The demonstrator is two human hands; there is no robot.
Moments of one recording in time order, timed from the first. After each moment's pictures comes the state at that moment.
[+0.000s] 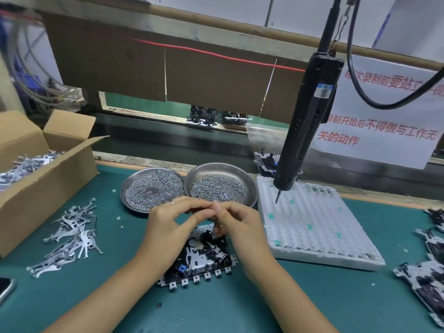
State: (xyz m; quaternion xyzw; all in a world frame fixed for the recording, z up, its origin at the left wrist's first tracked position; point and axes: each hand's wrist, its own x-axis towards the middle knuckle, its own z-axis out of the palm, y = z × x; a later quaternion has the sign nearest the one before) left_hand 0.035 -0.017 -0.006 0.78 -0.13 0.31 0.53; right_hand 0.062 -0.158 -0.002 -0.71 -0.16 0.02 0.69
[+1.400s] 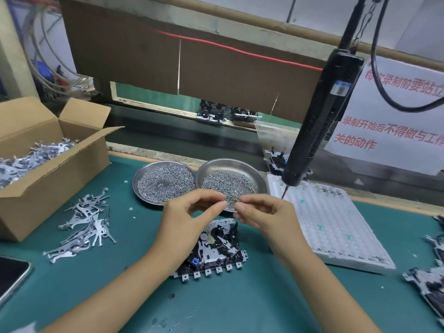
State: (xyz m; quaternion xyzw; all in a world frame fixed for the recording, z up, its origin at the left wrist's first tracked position) left_hand 0.035 -0.016 -0.009 0.70 -0.06 0.23 0.67; right_hand 0.072 -0.180 0.012 -0.65 -0.12 0.06 0.74
